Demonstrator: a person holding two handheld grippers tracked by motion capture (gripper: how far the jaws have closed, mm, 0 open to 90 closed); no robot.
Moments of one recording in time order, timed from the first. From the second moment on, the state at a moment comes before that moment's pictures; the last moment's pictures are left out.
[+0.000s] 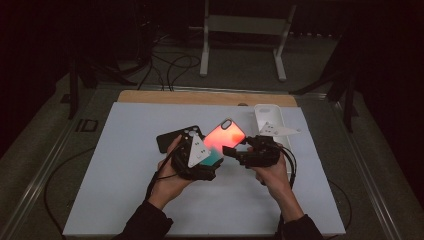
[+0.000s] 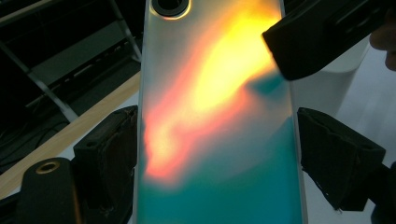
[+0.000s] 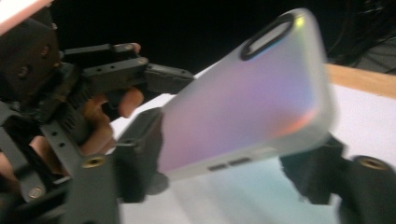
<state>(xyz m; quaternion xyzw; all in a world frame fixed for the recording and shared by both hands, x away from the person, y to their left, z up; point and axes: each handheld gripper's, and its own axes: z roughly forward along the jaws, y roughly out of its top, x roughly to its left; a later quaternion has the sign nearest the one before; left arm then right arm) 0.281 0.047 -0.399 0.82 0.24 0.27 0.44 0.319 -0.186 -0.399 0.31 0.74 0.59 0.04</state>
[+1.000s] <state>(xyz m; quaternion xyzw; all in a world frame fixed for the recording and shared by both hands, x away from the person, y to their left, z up) 0.281 0.047 -0.403 0.82 0.24 0.25 0.45 0.311 -0.160 -0.398 0.33 0.74 0.59 0.01</state>
